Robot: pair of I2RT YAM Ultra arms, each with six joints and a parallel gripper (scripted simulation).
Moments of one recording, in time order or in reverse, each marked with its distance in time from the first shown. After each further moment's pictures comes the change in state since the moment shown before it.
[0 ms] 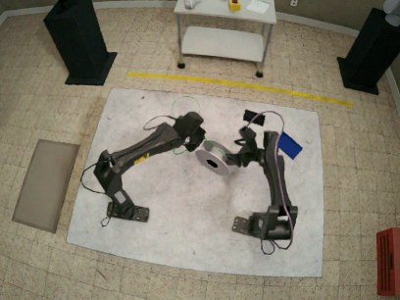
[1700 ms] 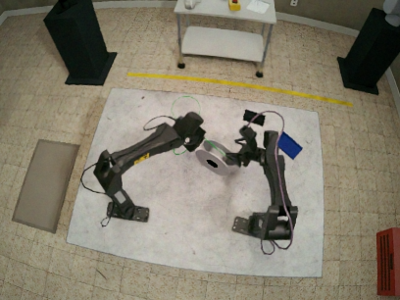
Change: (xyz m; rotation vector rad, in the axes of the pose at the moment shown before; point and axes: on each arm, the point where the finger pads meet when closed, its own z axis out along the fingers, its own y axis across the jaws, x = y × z) left arm 0.000 0.002 0.001 -0.004 -0.001 0.000; right arm -0.002 -0.001 -0.001 0.003 -0.001 0.001
